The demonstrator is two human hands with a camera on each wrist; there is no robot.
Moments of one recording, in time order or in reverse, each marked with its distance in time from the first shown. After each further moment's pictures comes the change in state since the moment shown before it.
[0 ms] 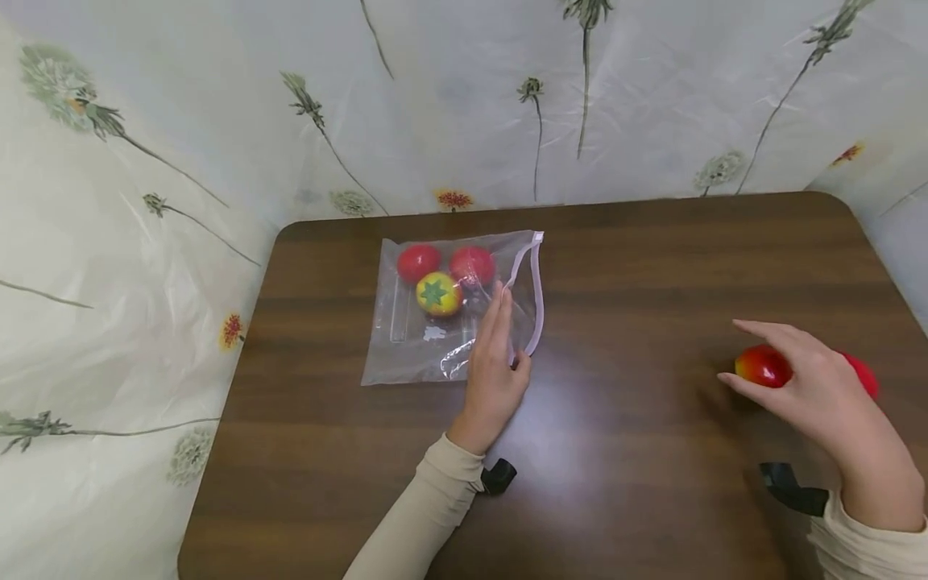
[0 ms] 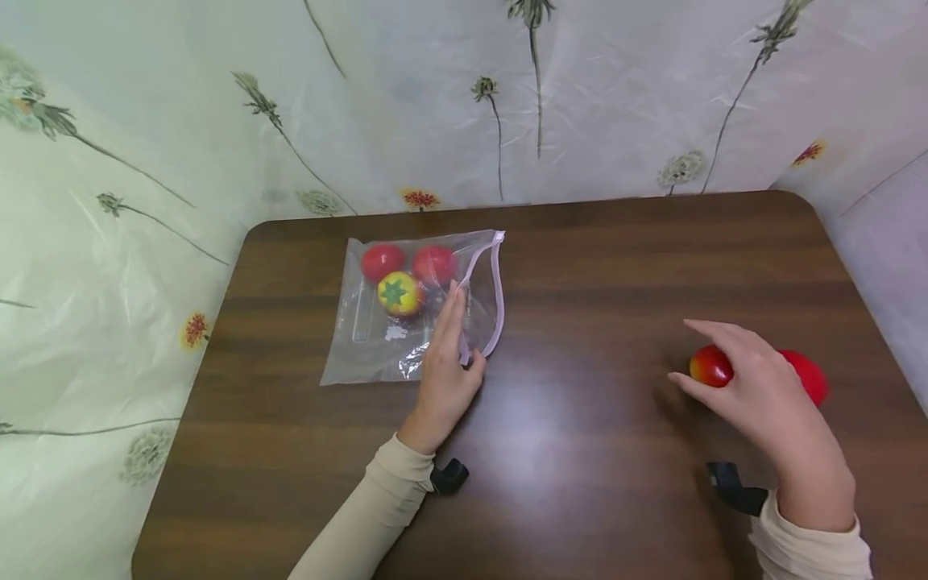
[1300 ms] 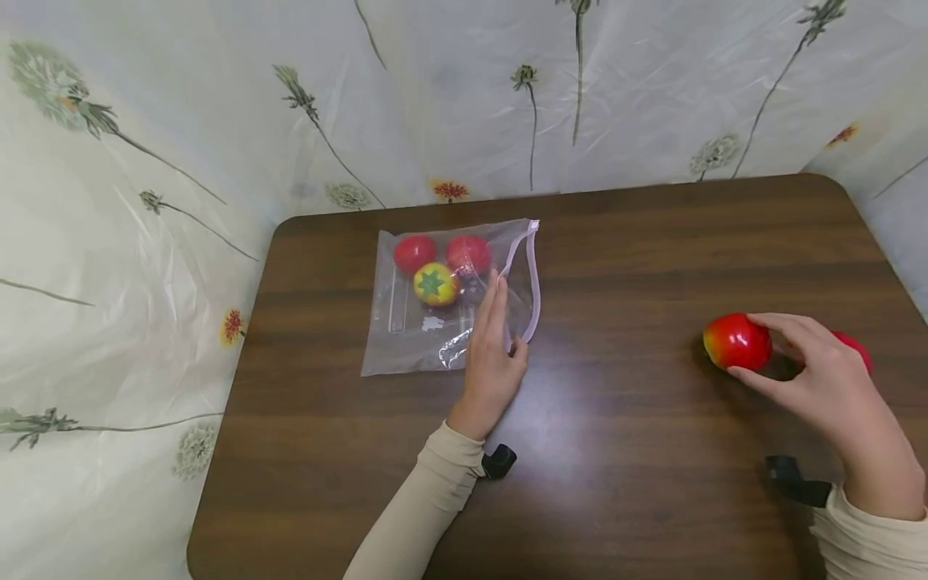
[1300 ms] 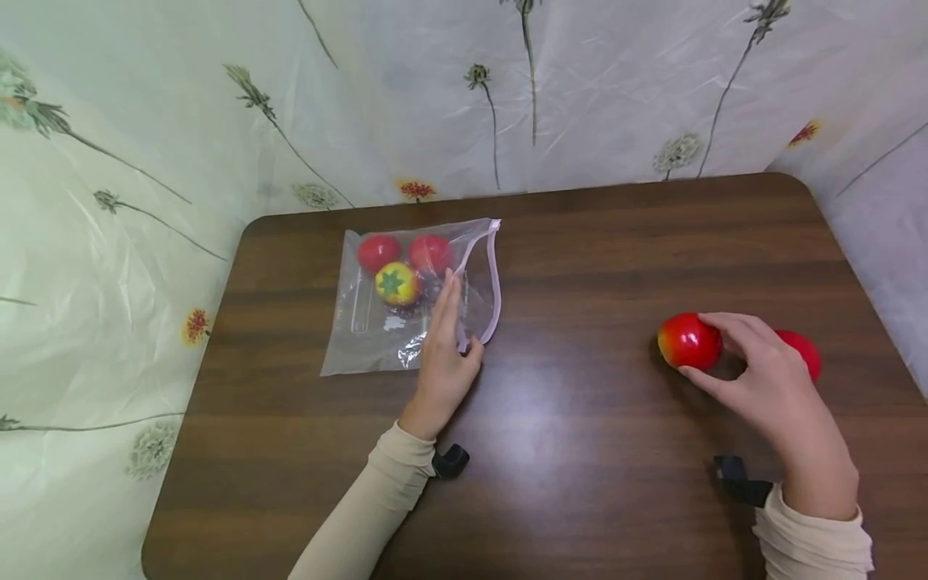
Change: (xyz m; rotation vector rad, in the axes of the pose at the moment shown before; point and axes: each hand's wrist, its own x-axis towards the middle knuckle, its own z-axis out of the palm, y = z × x) left_hand 0.001 0.002 -0.001 0.003 -0.024 -0.026; right_hand -0.019 0.019 0.007 0.109 0.096 0.018
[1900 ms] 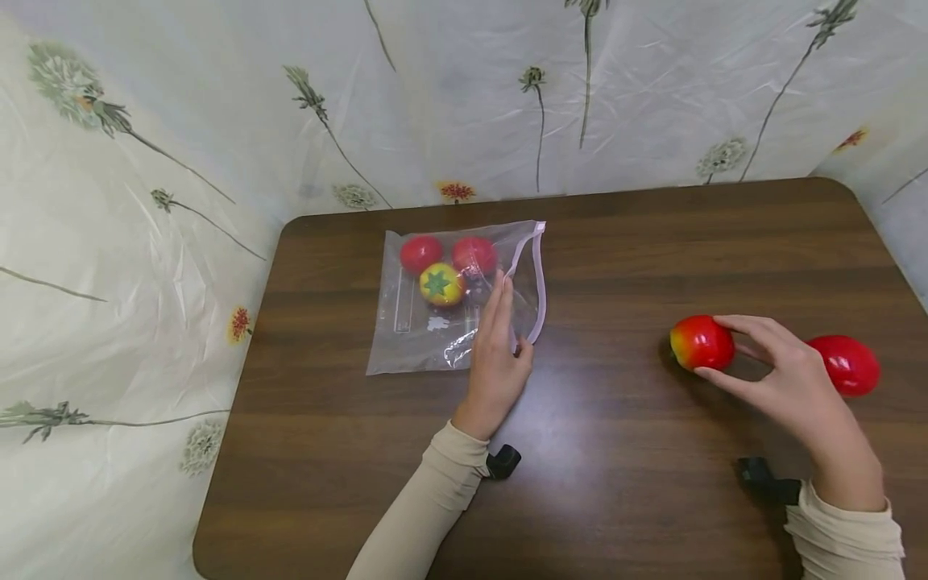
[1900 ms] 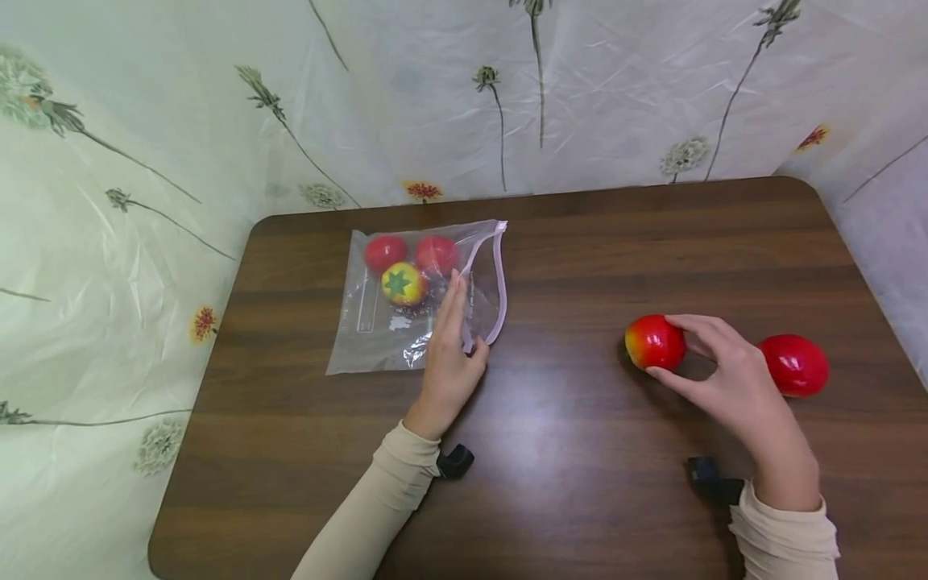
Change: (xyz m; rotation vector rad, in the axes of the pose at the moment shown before) left_hand -0.001 0.000 -0.001 0.016 -0.005 -0.002; right_hand 0.007 -0.018 0.028 0.206 0.028 -0.076
